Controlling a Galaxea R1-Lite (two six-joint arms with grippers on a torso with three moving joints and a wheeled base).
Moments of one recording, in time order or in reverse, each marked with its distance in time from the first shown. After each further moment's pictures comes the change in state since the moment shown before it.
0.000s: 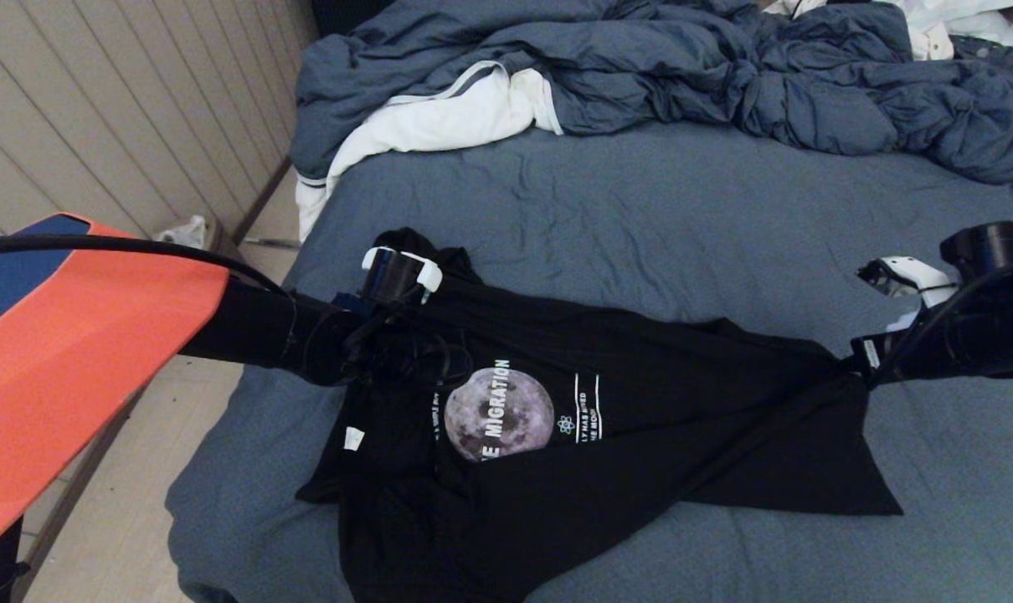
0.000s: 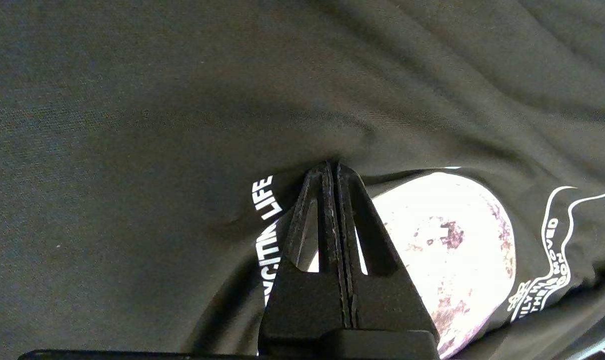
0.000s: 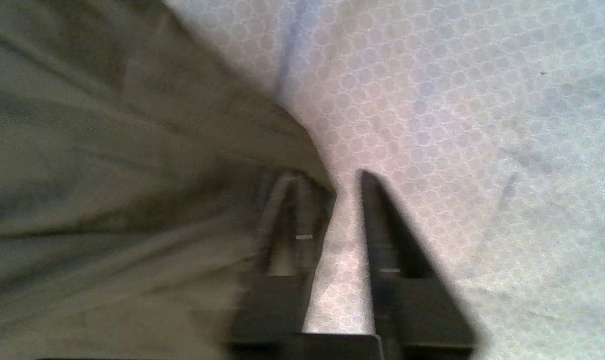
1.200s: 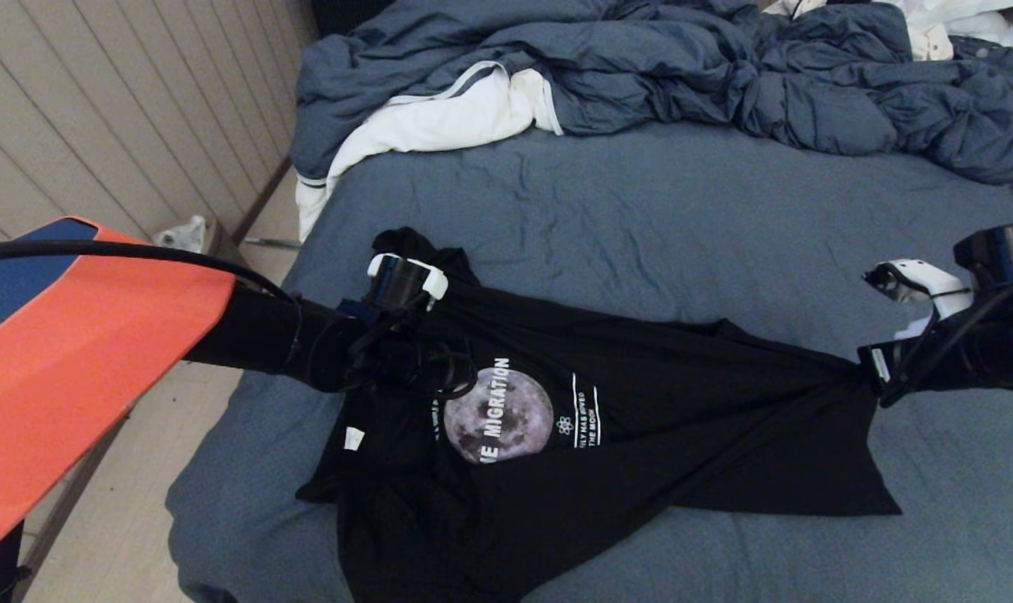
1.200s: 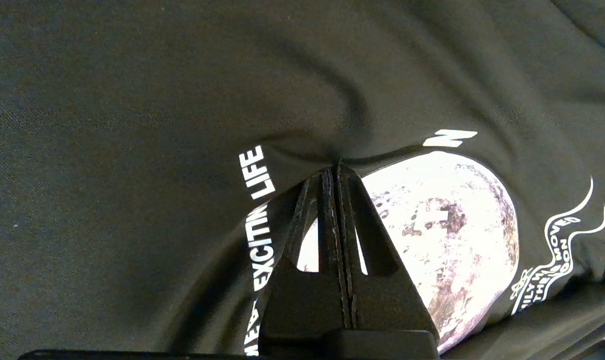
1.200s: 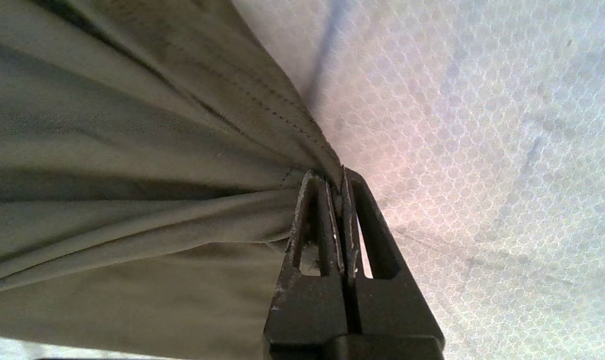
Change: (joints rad) left arm -0.016 0.000 0.018 0.000 -0.002 0.002; right arm 0.020 -0.092 0.091 0.000 -0.002 0.007
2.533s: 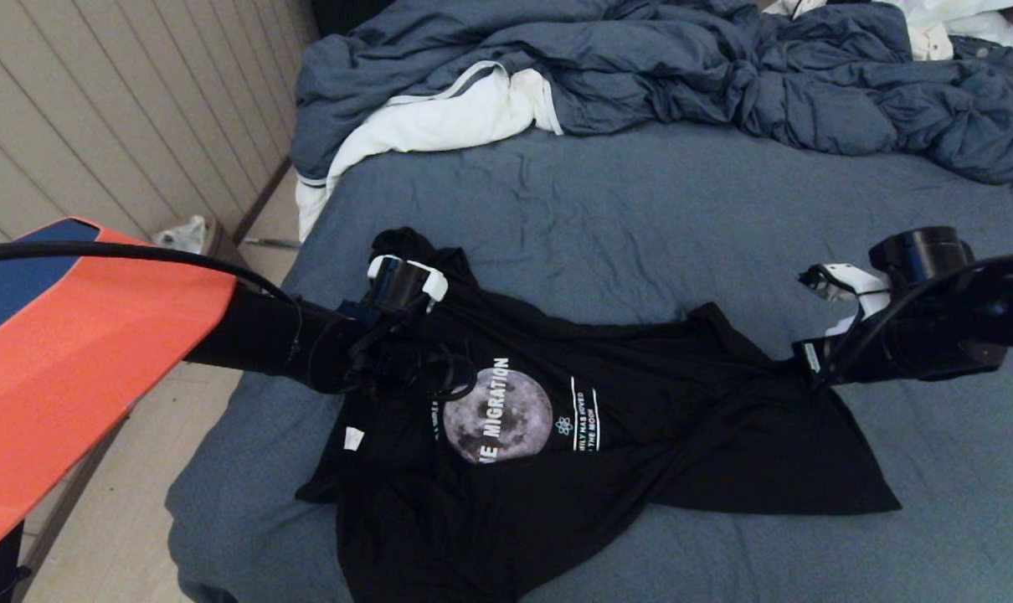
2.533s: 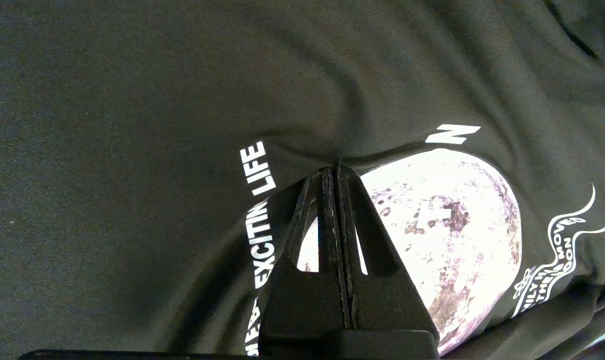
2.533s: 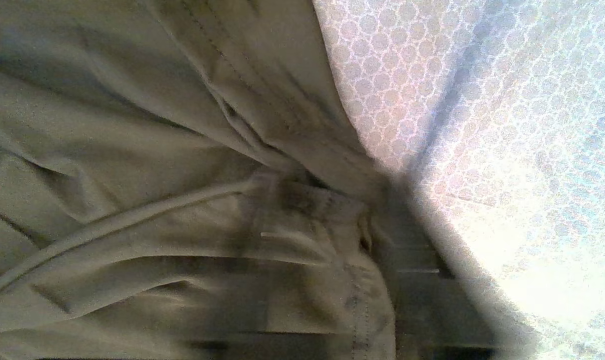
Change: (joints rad) left arm 0.000 0.000 0.006 0.000 0.000 0.000; right arm 0.132 0.114 -0.082 0.000 -0.001 0.103
